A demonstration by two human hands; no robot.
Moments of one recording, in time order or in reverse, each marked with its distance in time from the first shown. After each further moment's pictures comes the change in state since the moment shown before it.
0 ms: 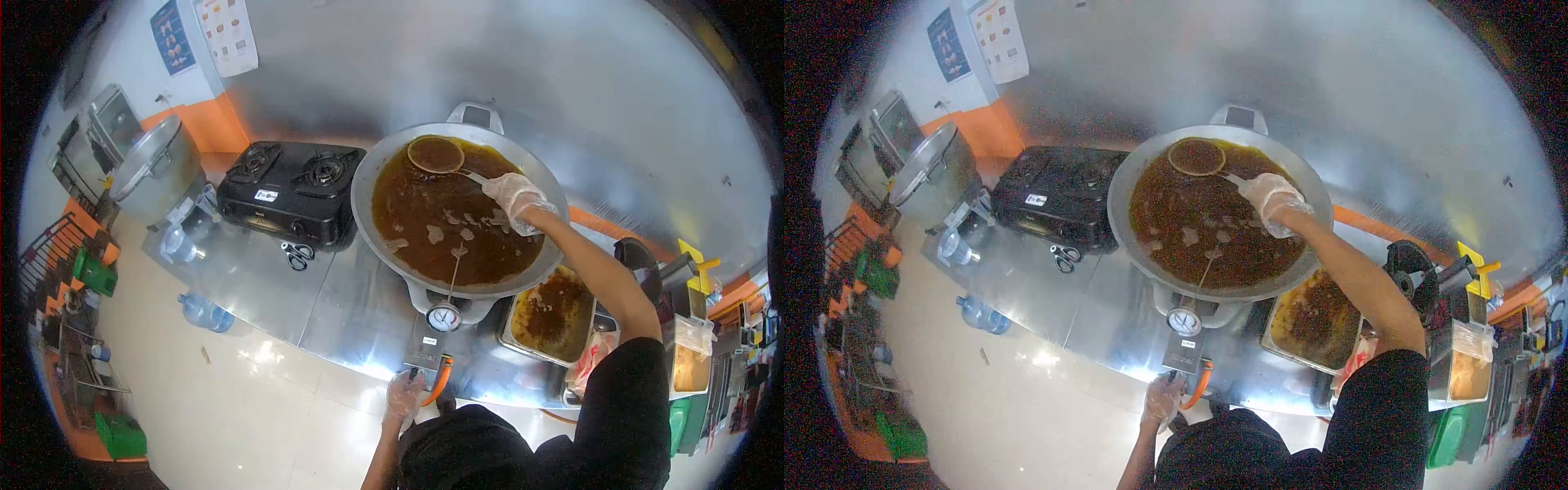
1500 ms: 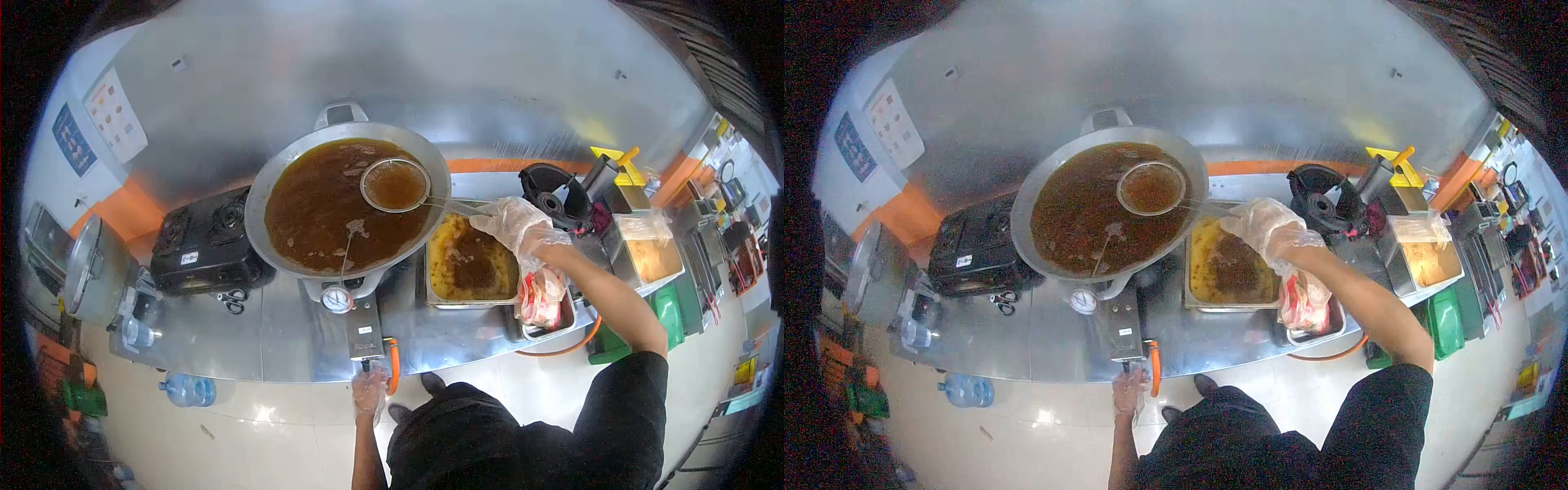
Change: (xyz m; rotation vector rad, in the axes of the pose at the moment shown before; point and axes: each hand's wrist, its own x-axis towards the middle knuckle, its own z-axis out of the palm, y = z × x) left_hand -0.010 0.004 0.002 -0.028 -0.149 -0.213; right_hand -0.294 -0.014 -0.084 0.953 -0.138 0.742
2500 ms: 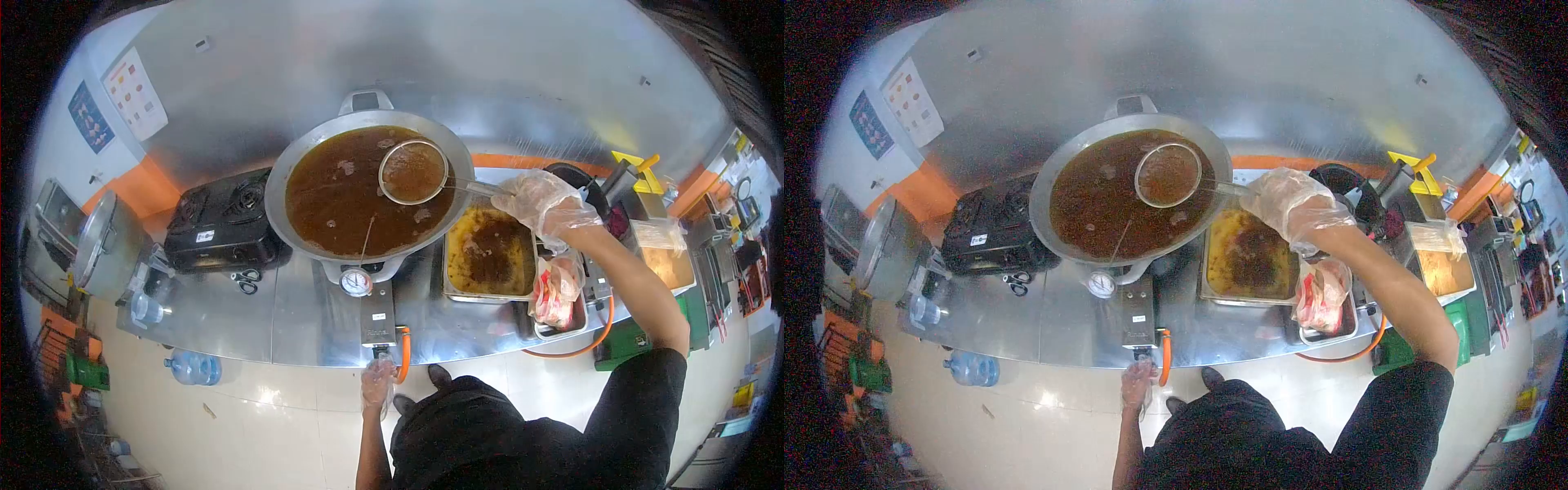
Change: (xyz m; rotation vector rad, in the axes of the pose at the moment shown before) left_hand -0.010 -0.017 -0.003 -0.081 0.031 0.135; right_hand -0.005 -0.035 -0.031 -0.356 0.057 -0.195
